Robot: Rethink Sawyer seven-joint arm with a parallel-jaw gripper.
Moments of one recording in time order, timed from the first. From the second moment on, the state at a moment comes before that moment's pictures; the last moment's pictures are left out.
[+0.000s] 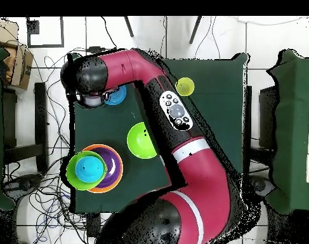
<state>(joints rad) -0.39 -0.45 0.81 1.20 -0.48 1.16 2.00</state>
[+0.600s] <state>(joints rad) -0.32 -0.33 0.81 0.95 -0.51 1.27 1.99</state>
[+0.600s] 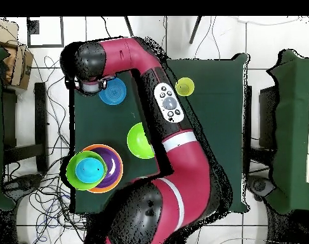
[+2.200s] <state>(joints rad) -0.26 -0.14 0.81 0.59 -0.56 1.41 1.83</state>
